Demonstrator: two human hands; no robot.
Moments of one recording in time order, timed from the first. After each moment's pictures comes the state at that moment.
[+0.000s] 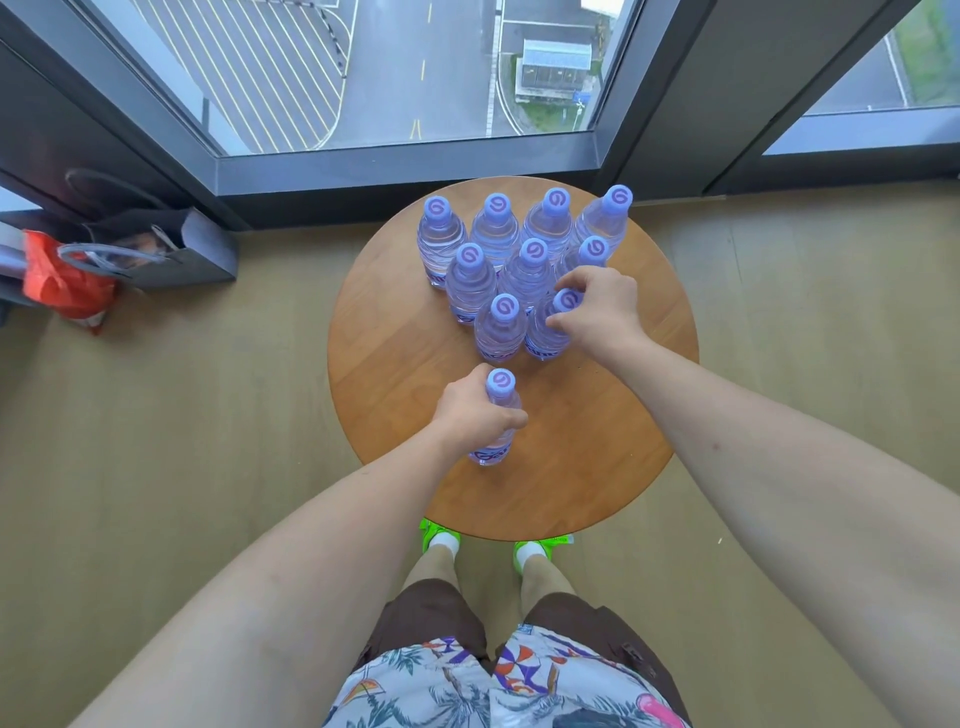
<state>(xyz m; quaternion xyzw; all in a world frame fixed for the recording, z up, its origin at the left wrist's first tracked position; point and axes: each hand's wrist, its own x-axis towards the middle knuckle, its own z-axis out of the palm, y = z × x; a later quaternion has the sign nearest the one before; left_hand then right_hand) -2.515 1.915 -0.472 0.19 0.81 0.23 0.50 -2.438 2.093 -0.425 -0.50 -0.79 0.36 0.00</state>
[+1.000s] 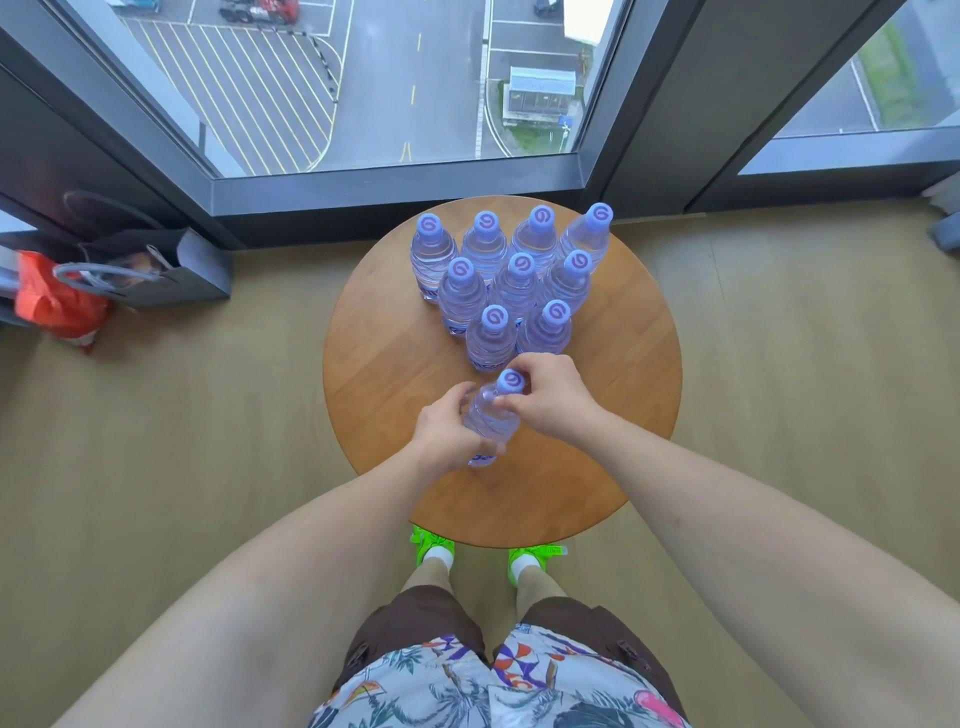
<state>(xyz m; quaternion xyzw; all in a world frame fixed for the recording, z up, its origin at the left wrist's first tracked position) -2.519 1.886 -0.476 0.17 0.80 0.27 0.51 -2.416 2.019 -0.430 -0.43 -0.79 0.42 -0.10</state>
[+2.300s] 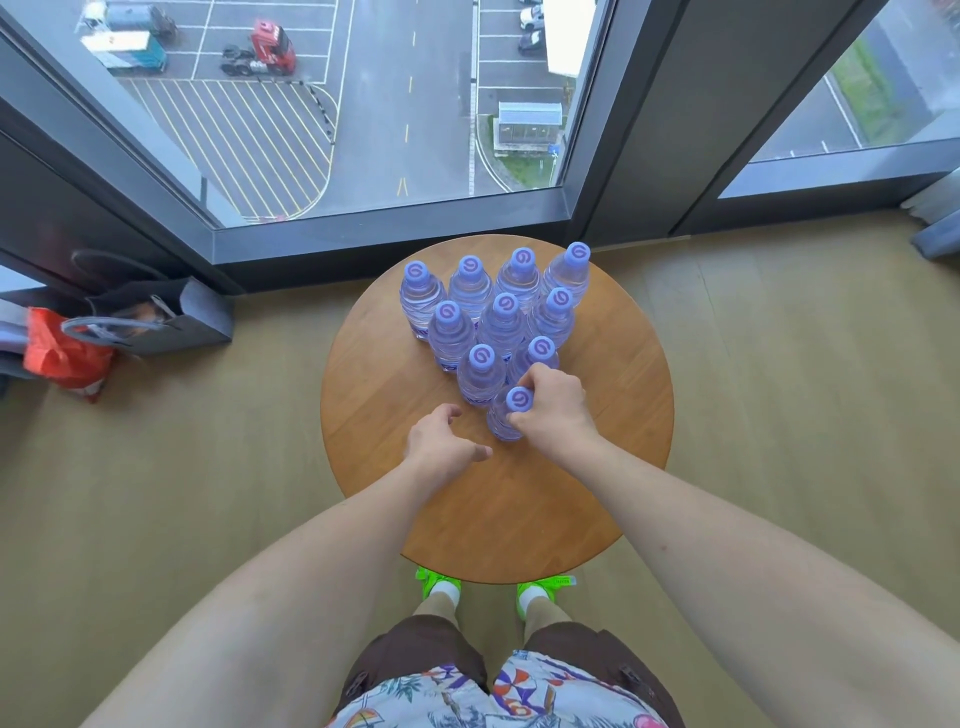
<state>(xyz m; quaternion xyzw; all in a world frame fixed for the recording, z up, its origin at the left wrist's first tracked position) -2.534 1.915 -0.465 0.16 0.85 0.20 0.46 -2.420 2.036 -0.423 -0.50 -0.78 0.36 -0.07</state>
